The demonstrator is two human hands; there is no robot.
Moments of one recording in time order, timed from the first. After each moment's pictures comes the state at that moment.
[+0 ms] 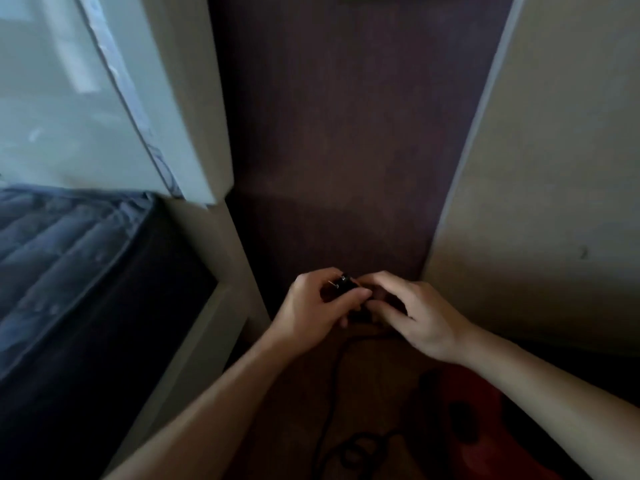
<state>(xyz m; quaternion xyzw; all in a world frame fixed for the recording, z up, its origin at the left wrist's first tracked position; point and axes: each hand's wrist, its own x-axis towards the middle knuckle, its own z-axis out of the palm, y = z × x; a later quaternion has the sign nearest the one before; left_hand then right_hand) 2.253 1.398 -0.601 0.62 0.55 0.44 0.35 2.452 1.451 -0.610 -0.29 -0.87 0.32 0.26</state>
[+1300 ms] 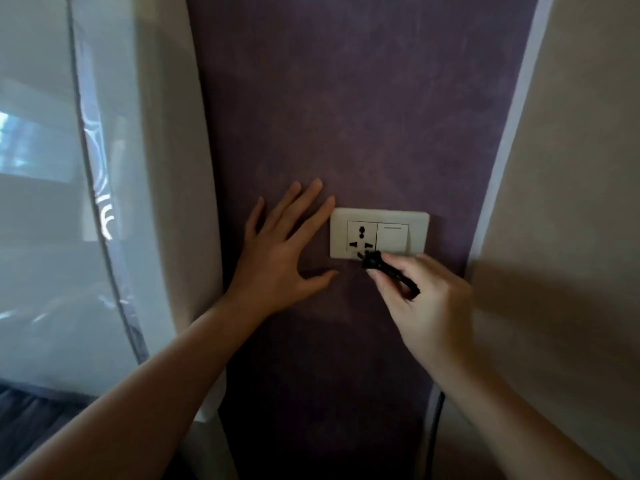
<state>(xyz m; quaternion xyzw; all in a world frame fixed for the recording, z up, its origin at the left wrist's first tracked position) 2.183 1.582 -0.351 0.74 0.50 0.33 -0.30 2.409 1.578 -0.390 -0.33 -0.71 -0.08 0.62</state>
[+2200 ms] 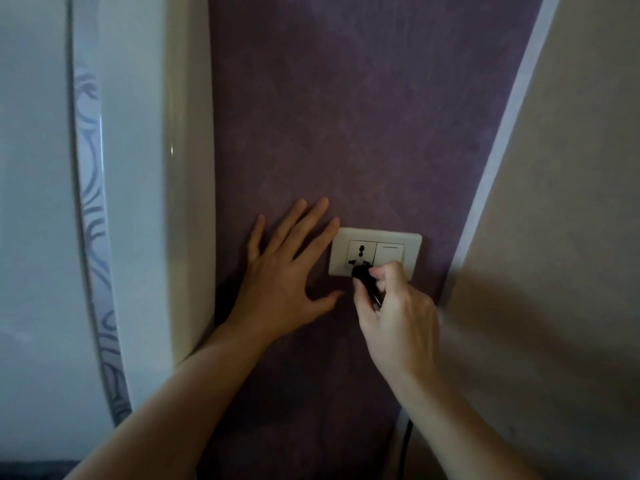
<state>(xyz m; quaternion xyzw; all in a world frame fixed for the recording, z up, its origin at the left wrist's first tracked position) 2.182 1.580 -0.352 0.76 0.48 0.38 -0.24 2.352 1.549 -0.373 -0.48 -0.66 -0.20 0.54</state>
